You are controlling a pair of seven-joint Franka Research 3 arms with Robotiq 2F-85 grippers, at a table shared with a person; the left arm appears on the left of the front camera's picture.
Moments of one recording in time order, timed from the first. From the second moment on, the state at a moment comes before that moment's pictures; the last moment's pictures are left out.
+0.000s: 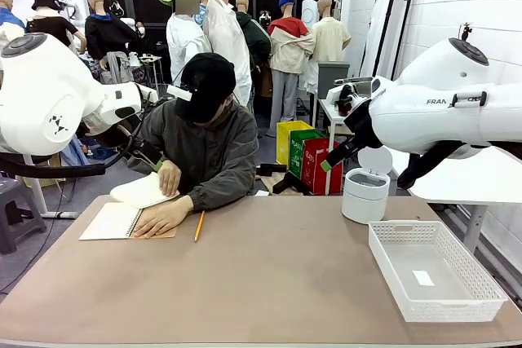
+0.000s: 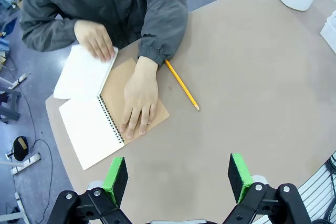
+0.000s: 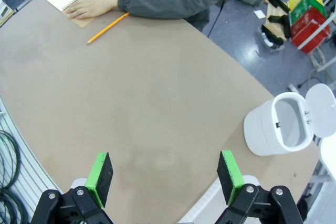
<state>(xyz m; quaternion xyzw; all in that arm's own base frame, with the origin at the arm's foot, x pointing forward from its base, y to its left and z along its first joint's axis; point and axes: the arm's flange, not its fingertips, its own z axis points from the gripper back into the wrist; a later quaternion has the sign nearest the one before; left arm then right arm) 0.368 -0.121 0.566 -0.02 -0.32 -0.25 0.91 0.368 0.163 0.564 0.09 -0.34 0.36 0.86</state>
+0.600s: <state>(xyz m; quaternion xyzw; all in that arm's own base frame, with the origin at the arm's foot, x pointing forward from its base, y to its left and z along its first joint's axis) 0.368 -0.121 0.566 -0.02 -0.32 -0.25 0.91 0.368 0.163 0.564 0.09 -0.34 0.36 0.86</state>
